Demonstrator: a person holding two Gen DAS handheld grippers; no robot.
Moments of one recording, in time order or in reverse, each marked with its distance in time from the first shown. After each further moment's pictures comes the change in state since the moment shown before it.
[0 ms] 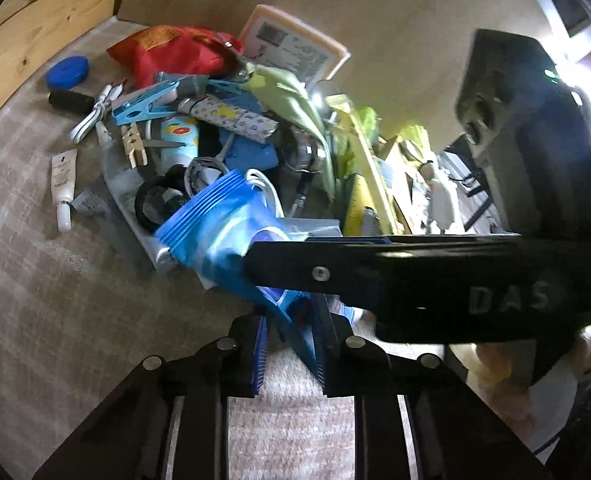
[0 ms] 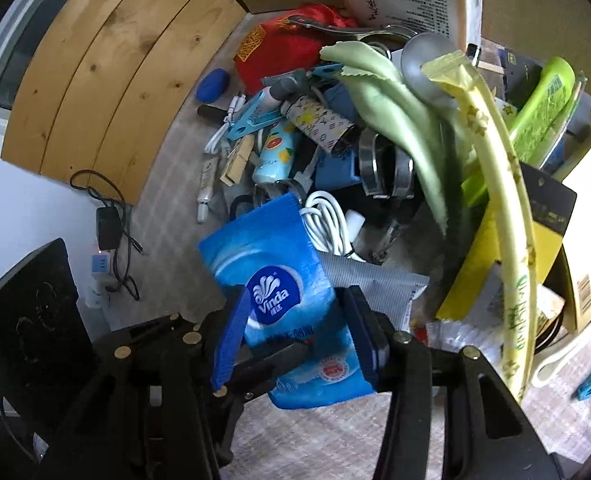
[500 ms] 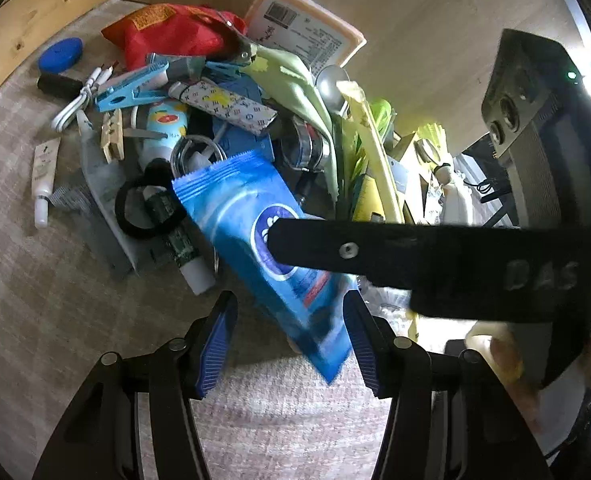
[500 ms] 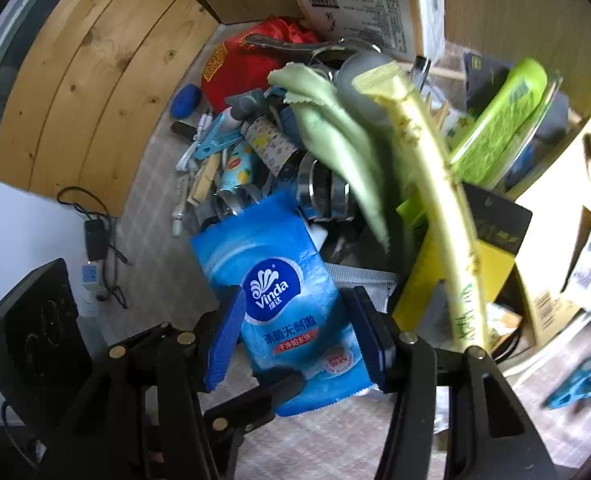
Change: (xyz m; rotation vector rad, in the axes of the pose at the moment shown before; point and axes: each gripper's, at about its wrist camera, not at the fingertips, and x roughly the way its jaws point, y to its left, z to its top) left arm 0.023 -0.006 0.012 -0.070 0.047 0.034; right arm -0.012 -0.028 0.010 0.046 0.012 -0.014
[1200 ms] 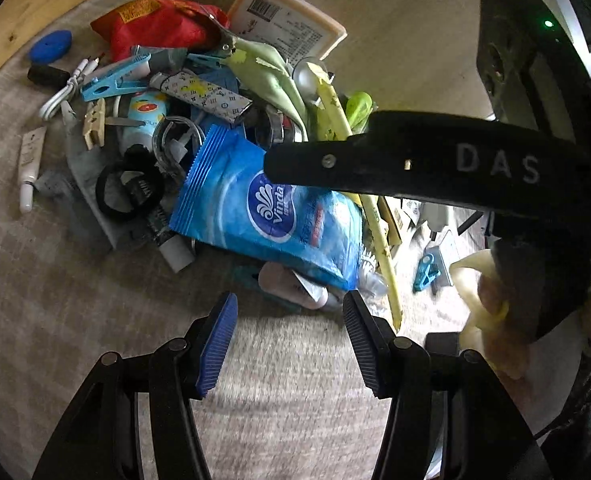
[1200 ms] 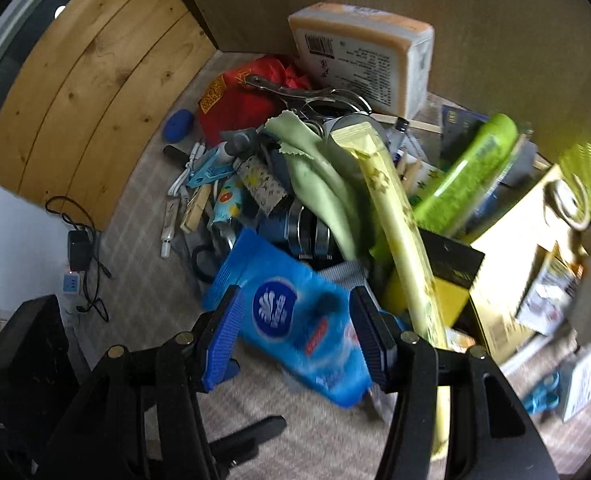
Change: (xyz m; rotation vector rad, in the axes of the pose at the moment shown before) left arm -0.006 -0.004 -0.004 -0.023 0.029 -0.055; right arm -0.016 0.011 0.015 -0.069 -0.080 -0.144
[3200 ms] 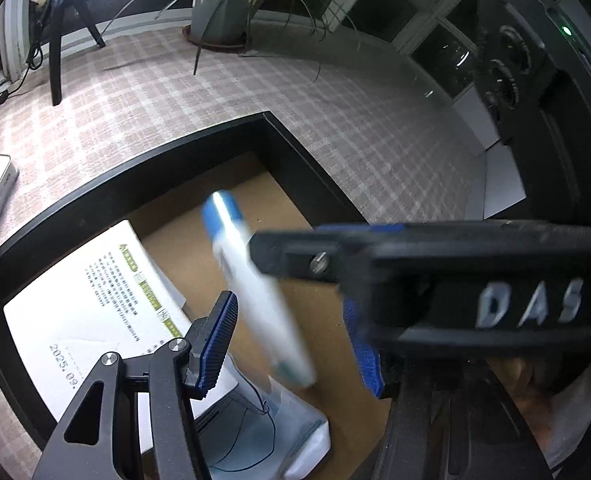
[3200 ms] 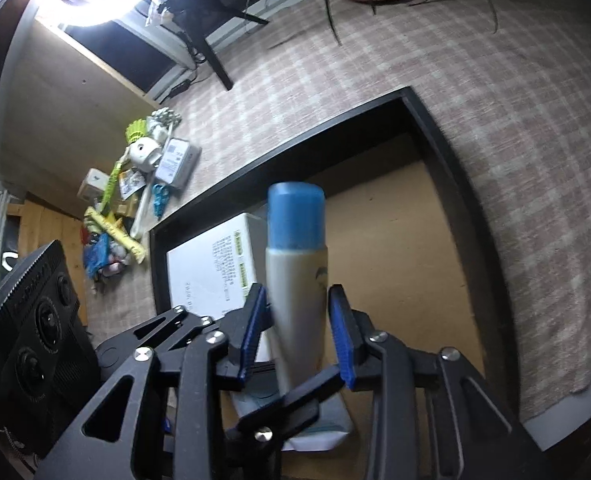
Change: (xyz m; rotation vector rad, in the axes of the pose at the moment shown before) left arm 0.100 -0.365 -0.253 0.877 0.327 -0.197; right arm -0.217 -0.252 -0.425 0.828 -0.362 -0.099
